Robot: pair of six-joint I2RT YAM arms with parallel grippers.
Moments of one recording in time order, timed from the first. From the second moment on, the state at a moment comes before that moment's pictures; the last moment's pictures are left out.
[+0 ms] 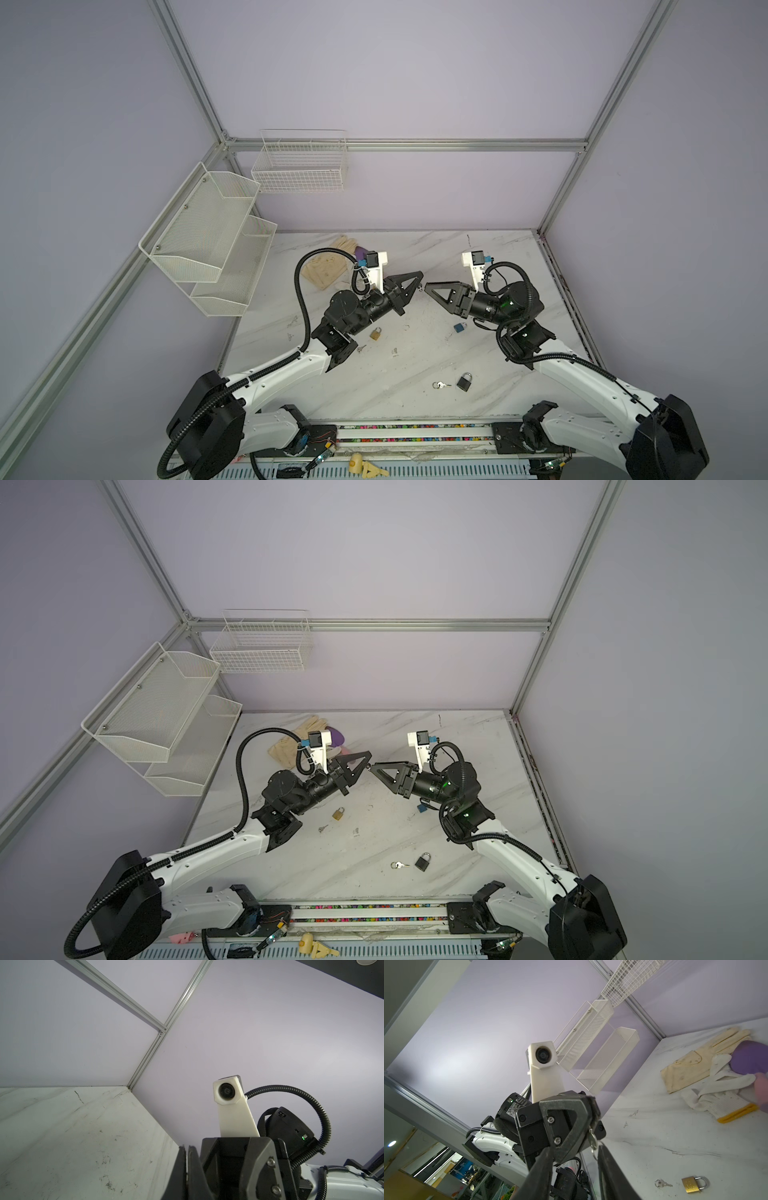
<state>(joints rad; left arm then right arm) -0.72 1.23 0.73 0.75 0.23 -0.69 0.55 1.11 0.67 0.61 -0.70 0.98</state>
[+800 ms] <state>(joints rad) -0.75 1.24 0.73 0.77 0.24 -0.69 0.55 1.18 0.65 0.79 -0.73 1.07</state>
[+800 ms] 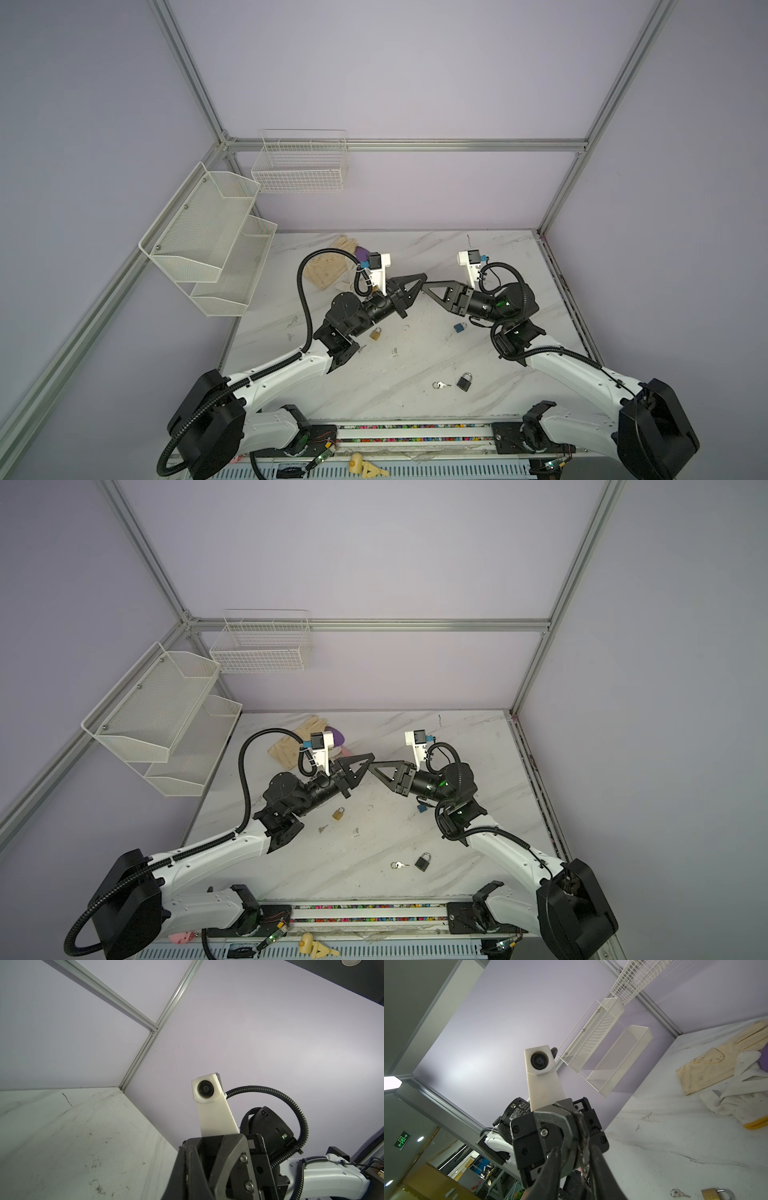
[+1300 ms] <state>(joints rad) -0.75 1.25 0.73 0.79 0.24 -0.69 0.55 1.18 0.62 0.82 -0.74 1.09</state>
